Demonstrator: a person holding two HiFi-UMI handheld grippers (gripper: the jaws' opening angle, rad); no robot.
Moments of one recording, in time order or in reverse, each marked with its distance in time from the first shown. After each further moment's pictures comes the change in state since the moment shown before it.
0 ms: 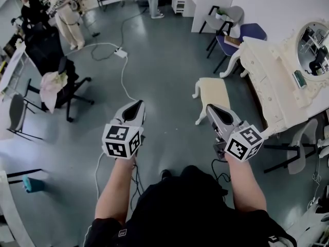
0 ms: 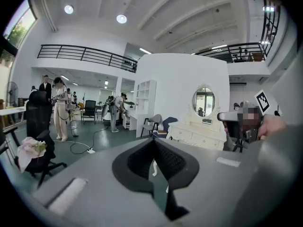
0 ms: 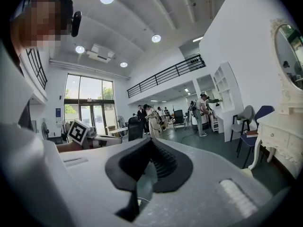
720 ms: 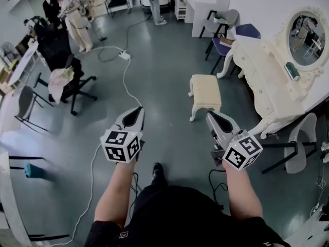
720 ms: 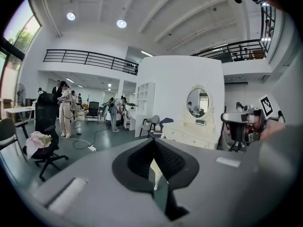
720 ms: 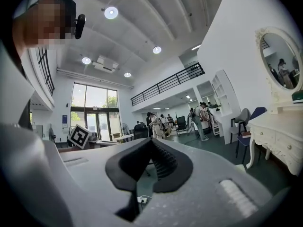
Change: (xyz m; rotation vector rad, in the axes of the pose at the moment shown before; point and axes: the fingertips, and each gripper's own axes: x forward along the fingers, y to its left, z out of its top) left arm -0.078 -0.172 -0.027 -0.013 -0.025 0.053; right arm -0.194 0.013 -0.017 0.017 -0.102 0.042
